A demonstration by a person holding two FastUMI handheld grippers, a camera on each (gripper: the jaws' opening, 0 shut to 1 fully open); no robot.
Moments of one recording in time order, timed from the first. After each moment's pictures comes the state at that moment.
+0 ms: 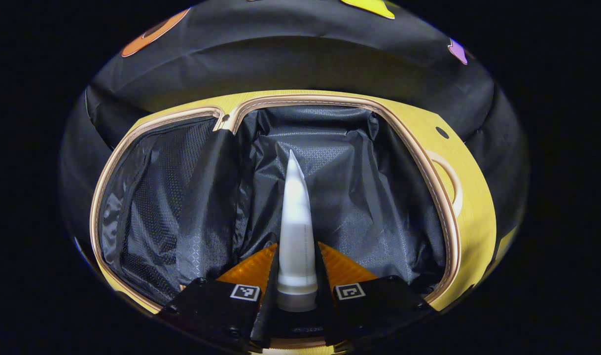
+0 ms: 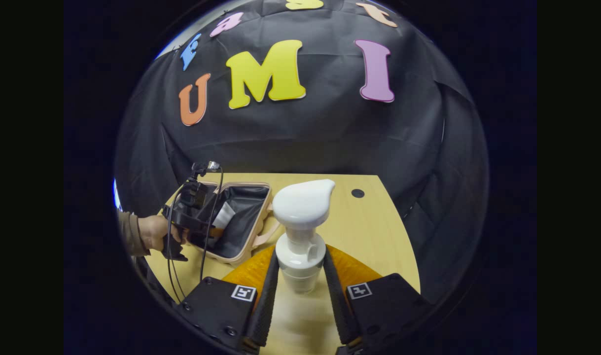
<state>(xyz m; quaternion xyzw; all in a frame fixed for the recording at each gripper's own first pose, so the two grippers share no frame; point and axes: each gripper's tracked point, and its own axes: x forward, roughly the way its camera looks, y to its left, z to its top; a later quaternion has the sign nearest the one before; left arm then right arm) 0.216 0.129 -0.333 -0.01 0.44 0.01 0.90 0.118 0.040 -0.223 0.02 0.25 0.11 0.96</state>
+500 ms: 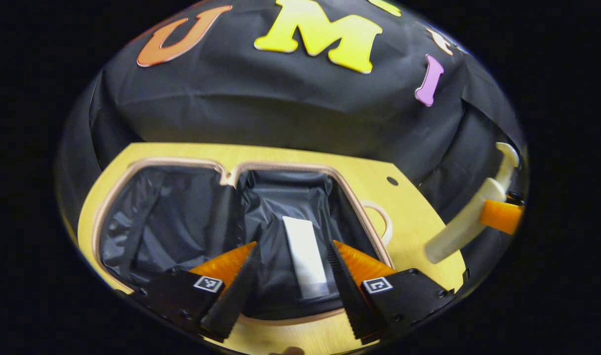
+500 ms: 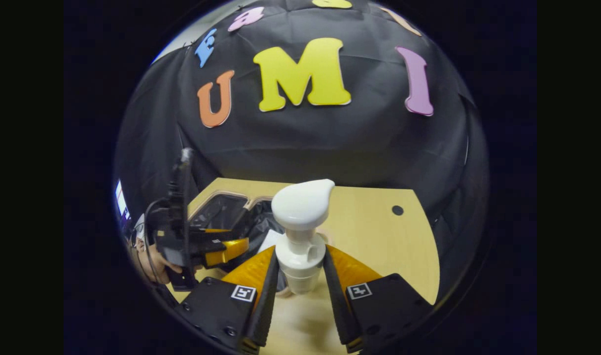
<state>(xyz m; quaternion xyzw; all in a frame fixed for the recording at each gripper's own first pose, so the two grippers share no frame) 0.187 0.131 -0.218 -0.05 0.25 -0.08 0.96 0.166 0.171 -0.205 0.03 0.26 0.19 0.95</state>
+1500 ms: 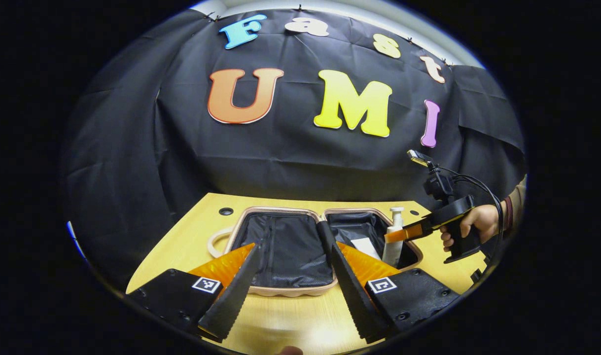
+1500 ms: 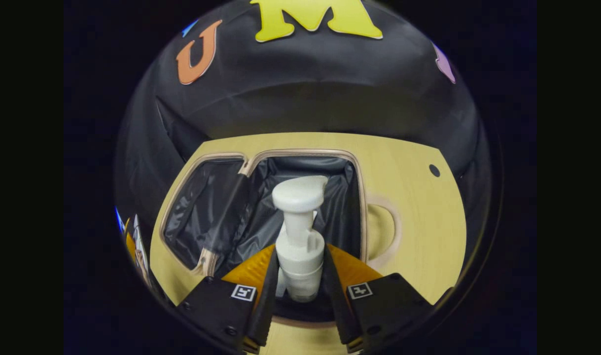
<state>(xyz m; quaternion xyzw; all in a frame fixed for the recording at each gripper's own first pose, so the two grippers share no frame) 0.058 0.304 -0.144 -0.02 0.10 0.01 0.99 0.236 0.278 -0.325 0.03 0.41 0.14 0.90</state>
